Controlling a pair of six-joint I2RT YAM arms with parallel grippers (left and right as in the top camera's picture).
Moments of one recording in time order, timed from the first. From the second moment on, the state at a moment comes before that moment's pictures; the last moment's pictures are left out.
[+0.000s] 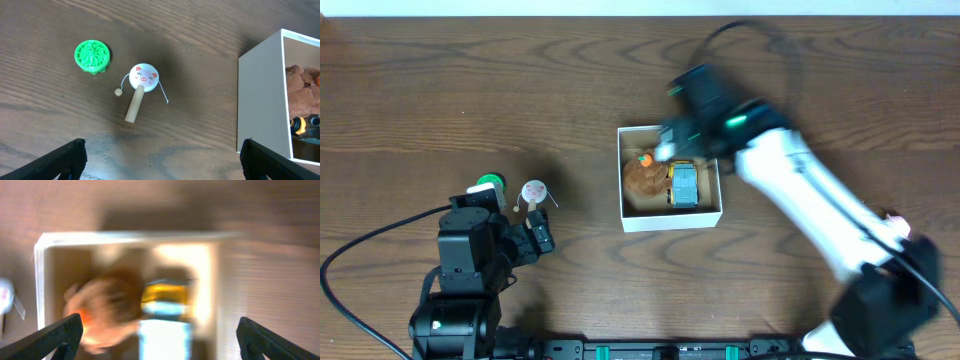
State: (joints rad) left arm -0.01 0.63 0.67 -0.84 0.03 -0.30; right arm 0.47 1.70 1.50 -0.91 0.08 0.57
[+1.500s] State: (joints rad) left arm -0.01 0.63 0.67 -0.84 0.03 -0.30; right arm -0.49 1.54 0.84 -0.79 0.12 0.66
